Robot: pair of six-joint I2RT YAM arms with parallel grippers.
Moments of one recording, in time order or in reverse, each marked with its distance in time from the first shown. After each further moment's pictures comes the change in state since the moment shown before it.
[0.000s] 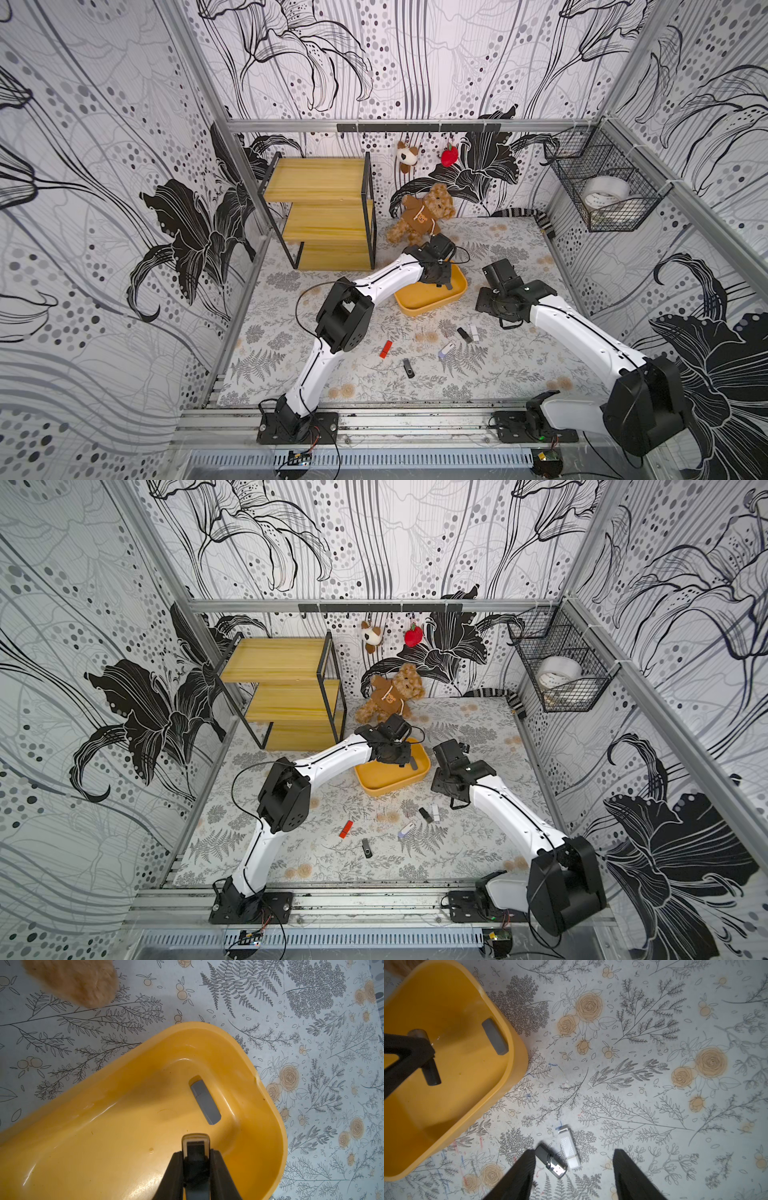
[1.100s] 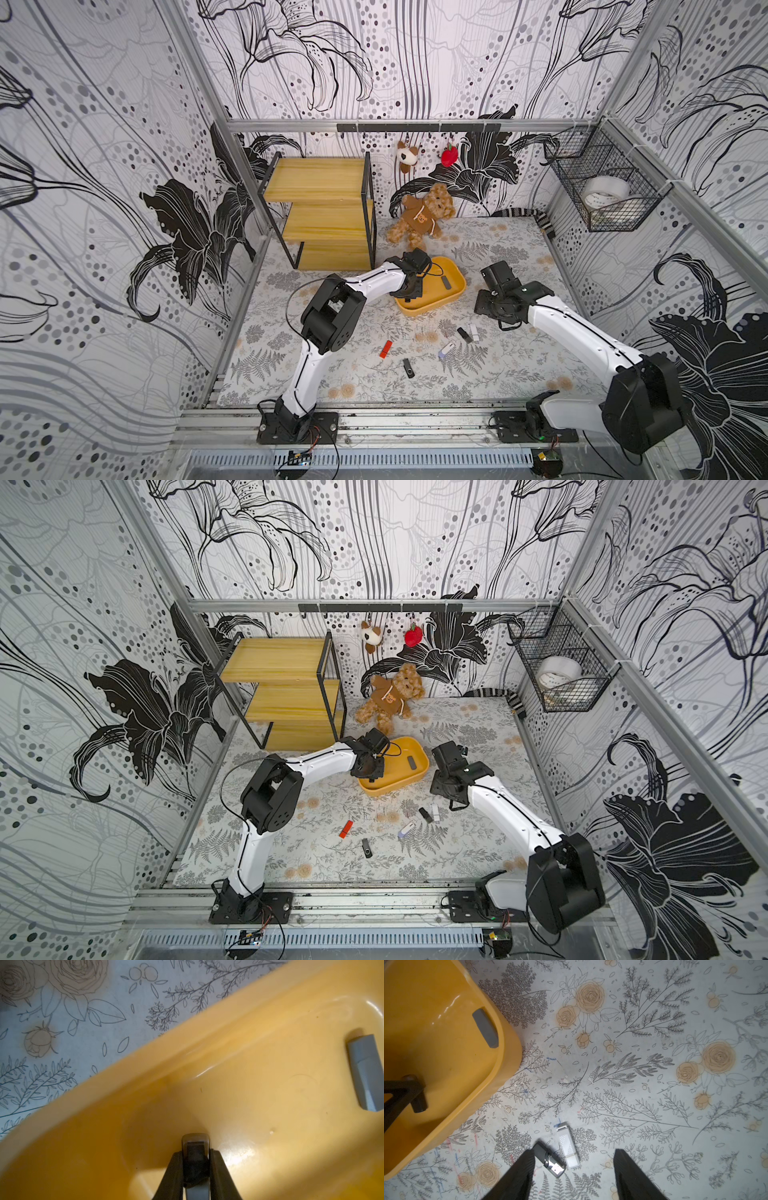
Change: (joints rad) left arm 0.079 -0.109 -0.362 0.046 -0.104 -0.006; right arm 0.006 0.012 -0.030 0.014 -0.011 0.000
